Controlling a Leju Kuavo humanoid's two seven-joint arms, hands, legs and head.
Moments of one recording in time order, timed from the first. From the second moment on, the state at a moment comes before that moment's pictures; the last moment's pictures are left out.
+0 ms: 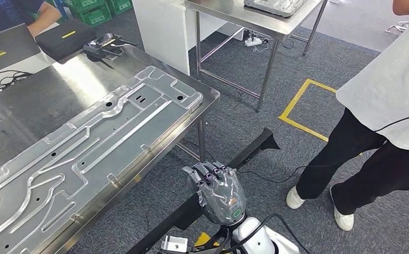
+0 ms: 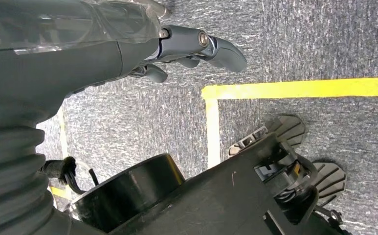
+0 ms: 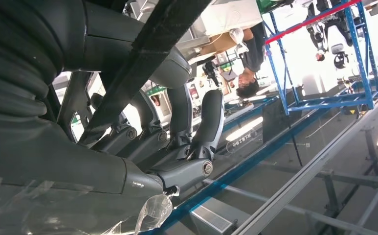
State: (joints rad) left arm -0.24 -0.02 -1.17 -0.23 0.39 0.27 0.17; right arm -0.62 -0.04 1.11 -1.71 1.38 -0.46 0.30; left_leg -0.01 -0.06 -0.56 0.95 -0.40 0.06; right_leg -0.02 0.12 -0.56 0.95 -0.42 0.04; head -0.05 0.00
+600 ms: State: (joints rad) left arm -0.24 -0.02 -1.17 -0.23 0.39 0.27 0.17; right arm -0.62 -0.04 1.11 -1.71 1.38 -0.46 0.31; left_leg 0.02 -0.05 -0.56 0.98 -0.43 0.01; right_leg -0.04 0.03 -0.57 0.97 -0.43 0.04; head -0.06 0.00
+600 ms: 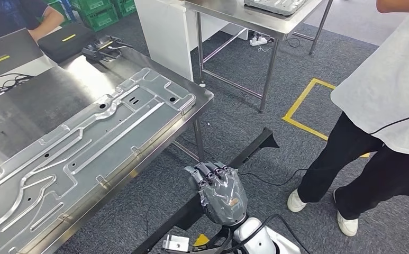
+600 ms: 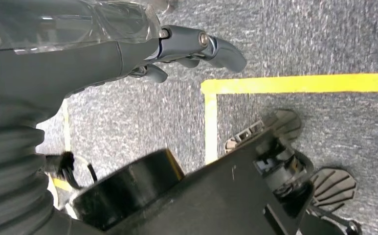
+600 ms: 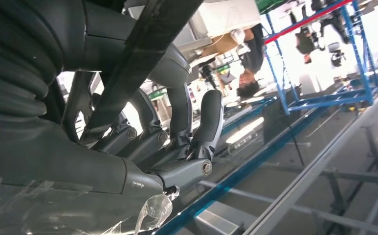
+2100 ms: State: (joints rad) left arm -0.24 -0.02 -1.17 -0.23 0.38 0.27 0.16; right arm -0.66 -0.06 1.10 -1.72 1.42 -0.35 0.31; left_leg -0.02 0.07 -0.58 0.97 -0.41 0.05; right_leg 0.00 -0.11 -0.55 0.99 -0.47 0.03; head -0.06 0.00
